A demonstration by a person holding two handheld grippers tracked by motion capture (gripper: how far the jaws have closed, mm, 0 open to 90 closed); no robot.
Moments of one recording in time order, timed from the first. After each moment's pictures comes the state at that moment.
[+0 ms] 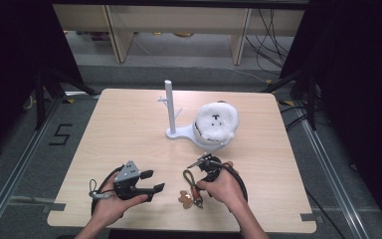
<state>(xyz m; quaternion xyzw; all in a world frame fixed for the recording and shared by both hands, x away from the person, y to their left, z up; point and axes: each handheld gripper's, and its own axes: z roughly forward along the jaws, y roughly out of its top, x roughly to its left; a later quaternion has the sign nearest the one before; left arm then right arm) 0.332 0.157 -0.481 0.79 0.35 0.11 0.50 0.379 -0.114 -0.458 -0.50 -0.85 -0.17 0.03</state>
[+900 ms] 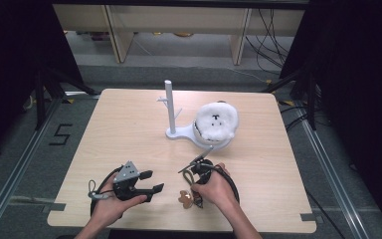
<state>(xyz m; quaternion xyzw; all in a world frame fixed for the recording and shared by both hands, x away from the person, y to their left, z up) 0.332 0.159 -0.482 0.79 0.35 0.11 0.50 0.379 -0.095 -0.471 -0.49 -0.86 -0.13 0.01</state>
